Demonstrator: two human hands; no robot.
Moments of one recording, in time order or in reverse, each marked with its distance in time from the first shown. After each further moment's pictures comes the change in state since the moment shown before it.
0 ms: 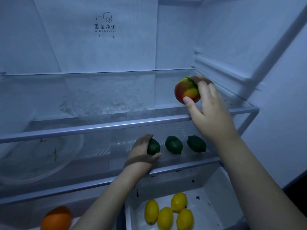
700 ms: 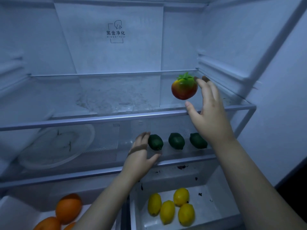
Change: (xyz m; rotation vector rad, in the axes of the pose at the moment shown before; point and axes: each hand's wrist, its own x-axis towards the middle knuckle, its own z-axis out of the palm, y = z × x) left_hand -0.048 0.007 -0.013 -0.008 0.131 0.021; right_hand -0.020 -0.003 -0.004 0.144 0.039 0.033
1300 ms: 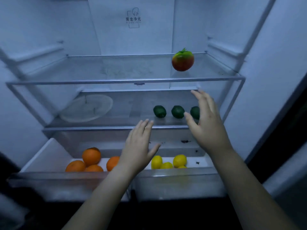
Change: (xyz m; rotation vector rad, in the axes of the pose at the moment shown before) left_hand -0.135 0.062 -0.016 0.421 0.133 0.083; right_hand -0.124 0.005 -0.037 0.104 -0.134 -0.072
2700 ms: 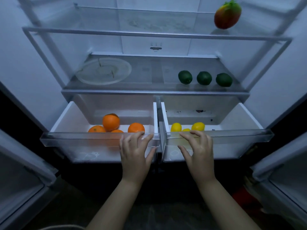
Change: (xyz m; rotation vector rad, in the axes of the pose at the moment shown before) left_hand -0.159 -0.086 0.026 -0.036 0.239 -0.181; right_hand -0.180 -0.039 0.137 -0.226 0.002 0.080
